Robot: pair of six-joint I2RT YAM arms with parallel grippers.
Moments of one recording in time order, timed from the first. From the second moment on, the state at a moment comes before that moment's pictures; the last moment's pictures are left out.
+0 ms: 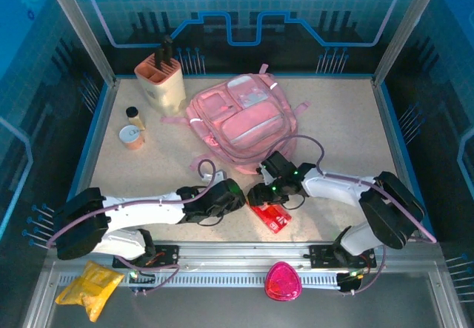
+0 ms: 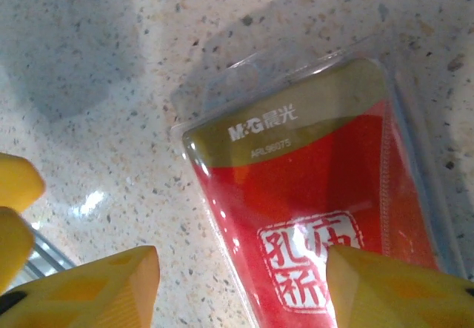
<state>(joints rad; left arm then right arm) -1.08 1.33 0.64 -0.25 -0.22 -1.40 0.76 1.46 0.73 -0.44 -0.34 0.59</state>
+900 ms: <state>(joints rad) -1.11 1.64 0.73 -0.05 -0.18 -1.52 0.56 1.26 0.55 -0.61 -0.54 0.50</state>
